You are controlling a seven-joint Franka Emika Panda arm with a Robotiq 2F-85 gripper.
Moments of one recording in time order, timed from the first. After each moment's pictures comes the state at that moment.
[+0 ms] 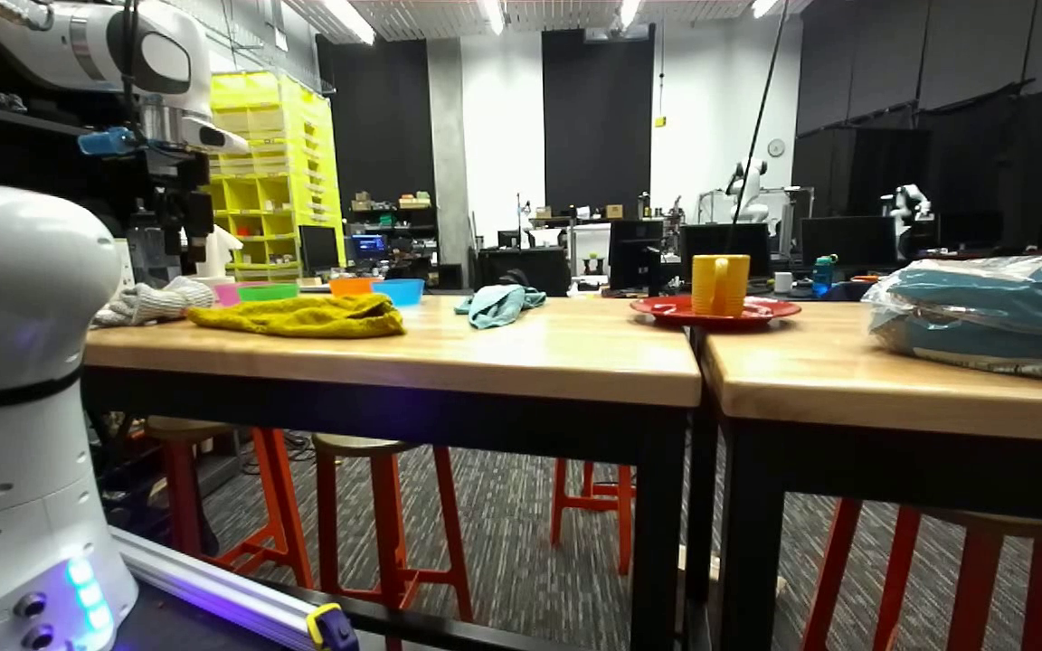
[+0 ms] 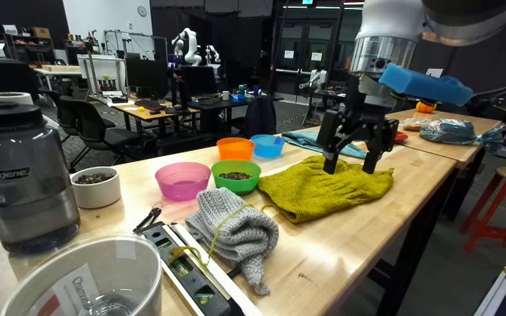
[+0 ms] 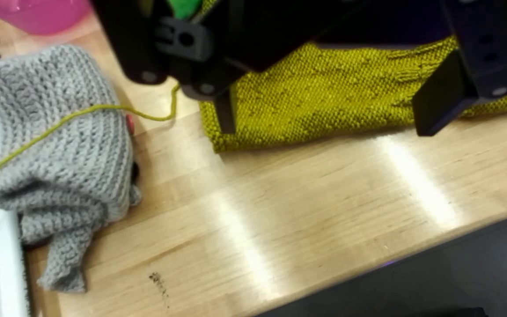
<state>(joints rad) 0.15 -0.64 0.31 -2.52 0.31 1.92 0.53</state>
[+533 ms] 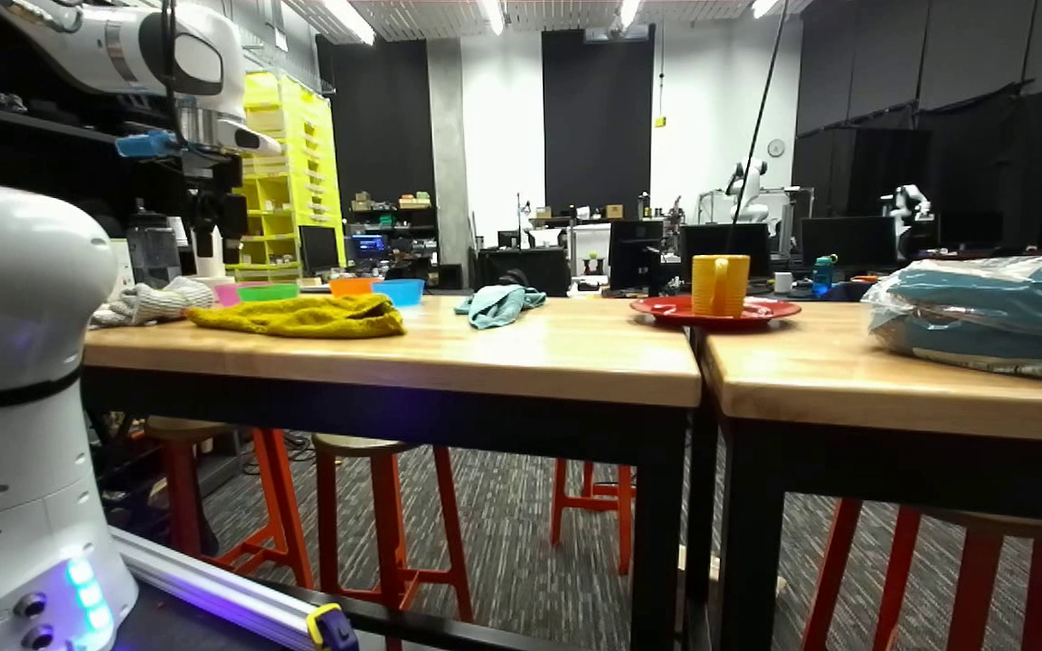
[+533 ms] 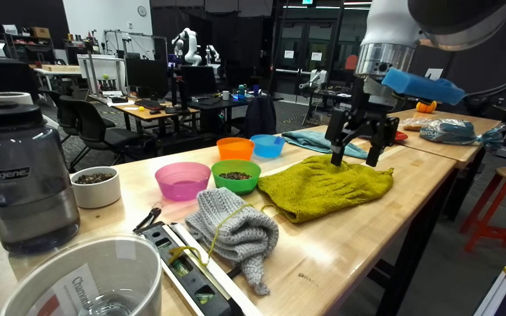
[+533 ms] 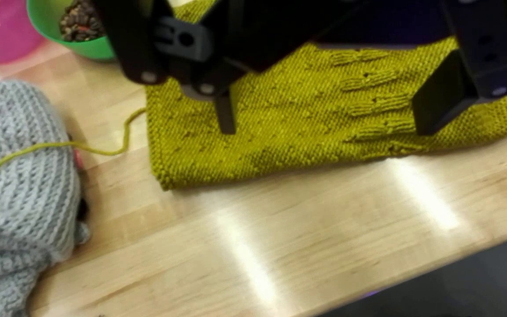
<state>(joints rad) 0.10 -0.63 0.23 -2.53 0.27 1.92 0.44</state>
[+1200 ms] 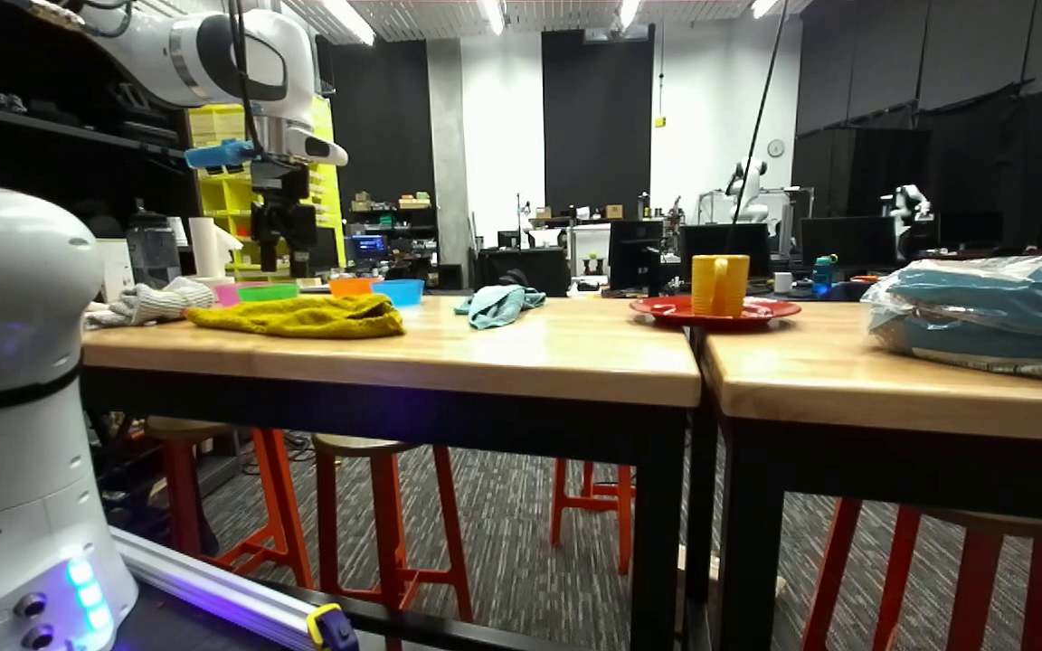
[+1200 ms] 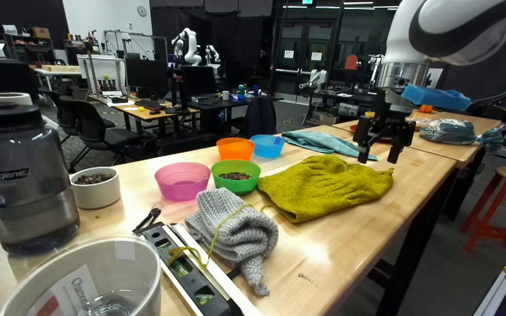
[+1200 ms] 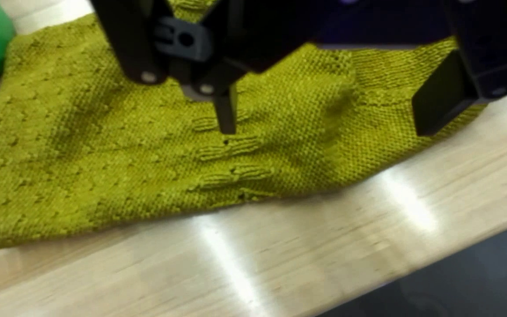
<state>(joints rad) -0.02 -0.63 0.06 -2.59 0.13 1.93 0.27</state>
